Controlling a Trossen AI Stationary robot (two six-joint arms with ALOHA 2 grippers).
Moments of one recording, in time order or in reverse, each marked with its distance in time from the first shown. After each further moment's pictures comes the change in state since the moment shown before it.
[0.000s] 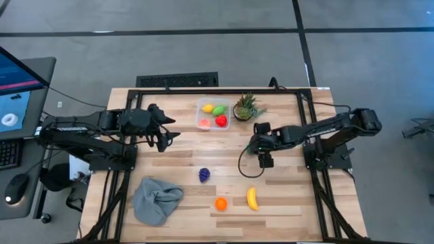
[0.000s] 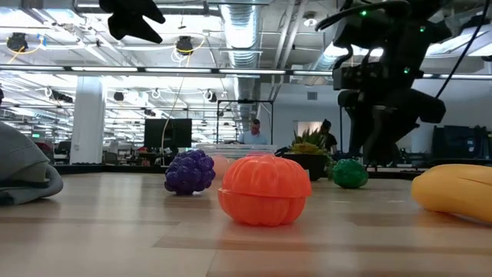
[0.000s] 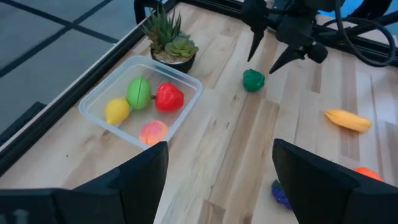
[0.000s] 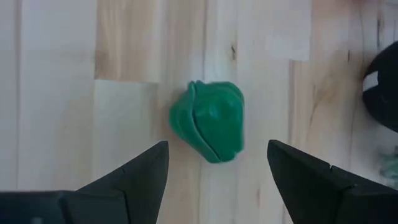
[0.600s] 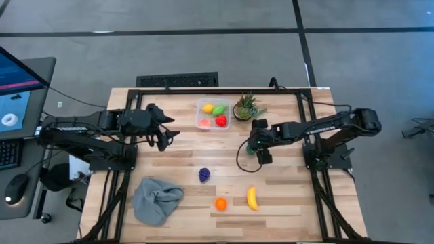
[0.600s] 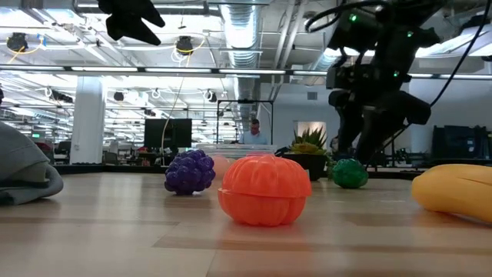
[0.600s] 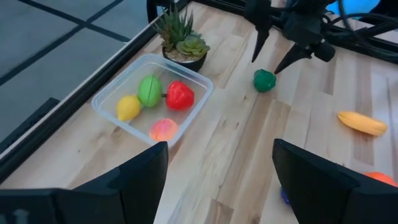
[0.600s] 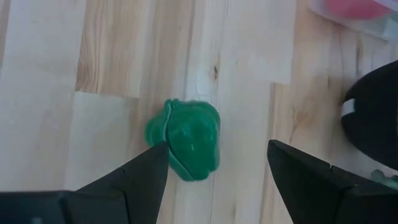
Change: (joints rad) left arm -0.004 0.000 0.000 -0.017 -0.045 -0.017; right arm -0.072 0.004 0.000 0.067 -0.047 -0.136
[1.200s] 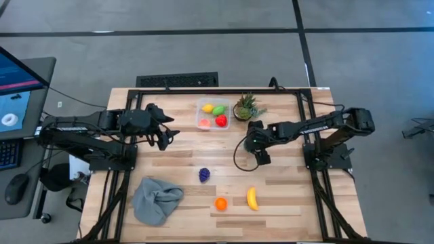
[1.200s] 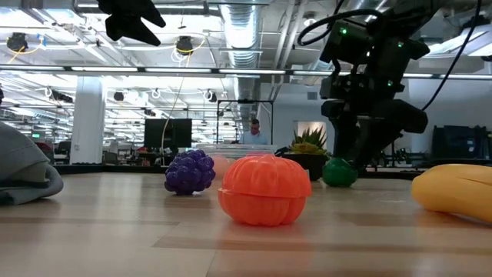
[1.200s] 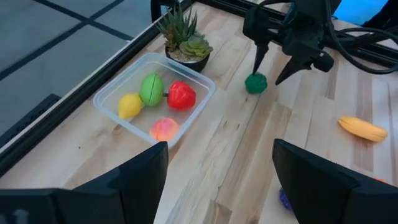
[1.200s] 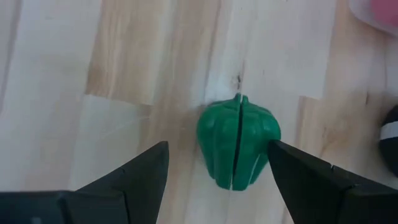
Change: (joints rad) left arm 0.000 0.000 0.000 0.001 -0.008 -0.030; right arm -0.028 0.073 0.002 0.057 -0.086 -0.070
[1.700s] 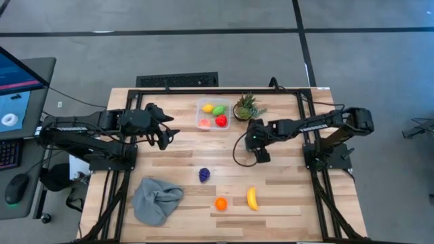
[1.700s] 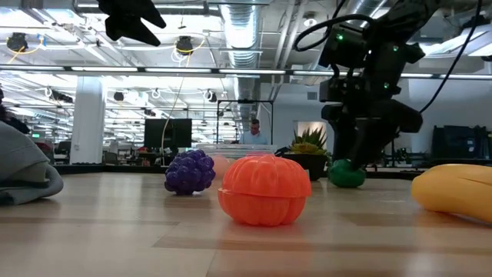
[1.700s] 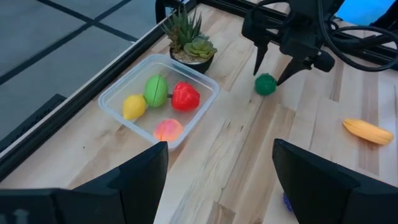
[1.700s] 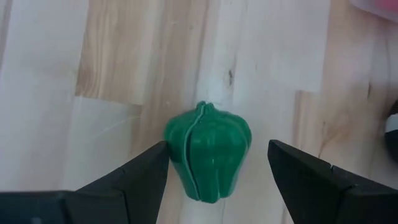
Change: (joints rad) left arm 0.000 0.000 0.000 0.000 -0.018 -0.002; right arm -0.049 0.002 -0.002 0.009 -0.045 -0.001
